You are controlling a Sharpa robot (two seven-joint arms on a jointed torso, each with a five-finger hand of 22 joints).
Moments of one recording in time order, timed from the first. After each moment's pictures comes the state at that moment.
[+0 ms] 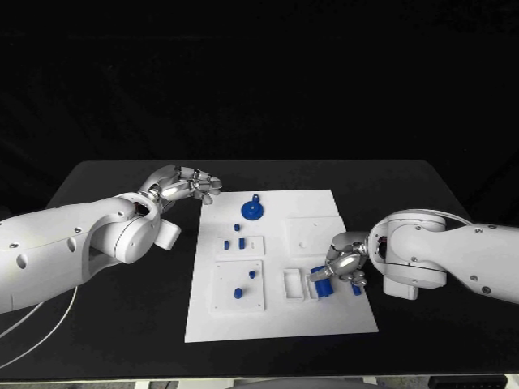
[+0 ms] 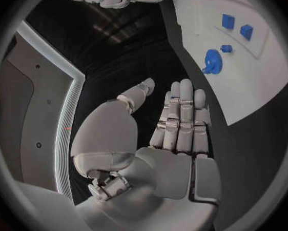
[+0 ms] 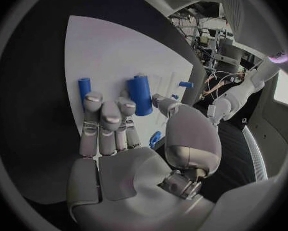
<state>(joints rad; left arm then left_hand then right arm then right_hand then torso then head) 1.28 -0.81 -0.18 1.42 -0.28 -0.32 0.24 1.07 -0.16 0.57 -0.16 0.08 0.89 0.16 0.25 0.52 1.24 0.10 0.10 0.18 1.02 0.02 0.81 0.40 0.03 0.70 -0.07 0.74 1.16 1.29 -0.94 -0.24 1.73 -0.97 0.10 -0.60 0.84 -0.26 0.64 0.17 0.05 0.94 0.09 0.32 0.67 1.19 -0.02 1.00 1.17 1.28 -0.12 1.28 1.00 0.23 1.15 -0.05 0.96 1.31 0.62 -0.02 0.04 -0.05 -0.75</state>
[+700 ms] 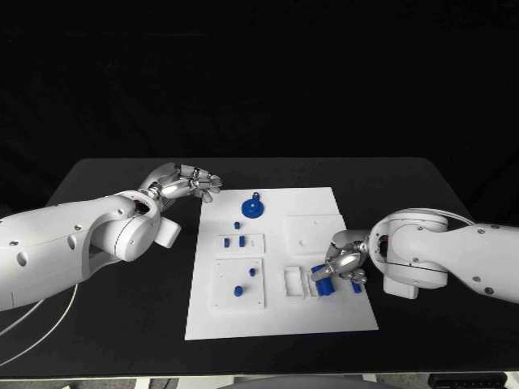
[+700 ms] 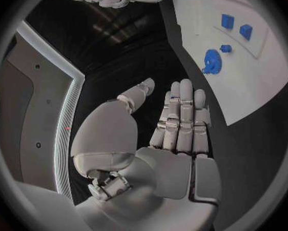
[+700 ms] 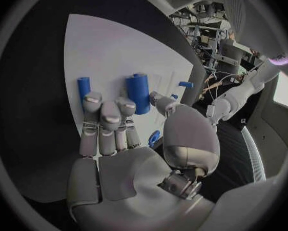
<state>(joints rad) 1.28 -0.81 -0.18 1.41 -0.28 -0.31 0.23 1.07 -0.16 0.57 -0.16 0.08 0.89 0.16 0.25 0.52 1.24 0.10 0.10 0.18 1.02 0.02 0.81 0.40 0.03 0.70 -0.07 0.74 1.16 1.29 -0.95 -0.24 1.75 -0.98 0.08 -0.59 0.88 -0.15 0.67 0.07 0.05 1.00 0.06 0.32 0.62 1.21 -0.03 1.00 1.17 1.29 -0.12 1.28 1.02 0.22 1.14 -0.05 0.98 1.31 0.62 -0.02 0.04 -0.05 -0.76</state>
